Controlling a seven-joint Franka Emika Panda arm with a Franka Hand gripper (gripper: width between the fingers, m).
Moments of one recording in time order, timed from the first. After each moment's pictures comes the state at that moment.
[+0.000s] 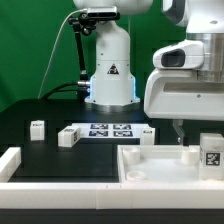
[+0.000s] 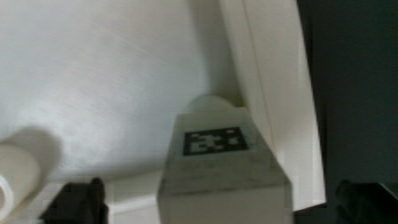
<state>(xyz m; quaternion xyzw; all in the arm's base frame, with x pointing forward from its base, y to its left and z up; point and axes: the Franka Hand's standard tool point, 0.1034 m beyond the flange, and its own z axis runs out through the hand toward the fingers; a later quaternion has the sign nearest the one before) 0.624 0.118 0.075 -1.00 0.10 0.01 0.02</state>
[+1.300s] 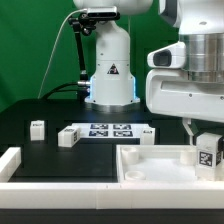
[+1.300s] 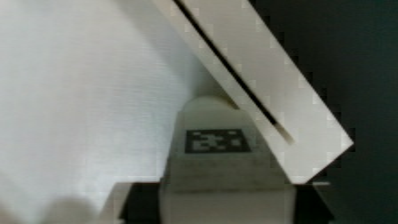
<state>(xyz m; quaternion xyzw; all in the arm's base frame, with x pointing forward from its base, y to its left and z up) 0.625 0.117 0.075 -0.90 0.44 0.02 0.04</state>
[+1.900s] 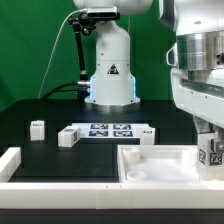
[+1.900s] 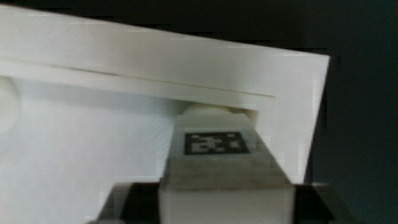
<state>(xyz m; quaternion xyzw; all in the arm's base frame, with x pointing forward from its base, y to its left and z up) 0.624 0.119 0.075 -0.71 0.70 0.02 0.06</state>
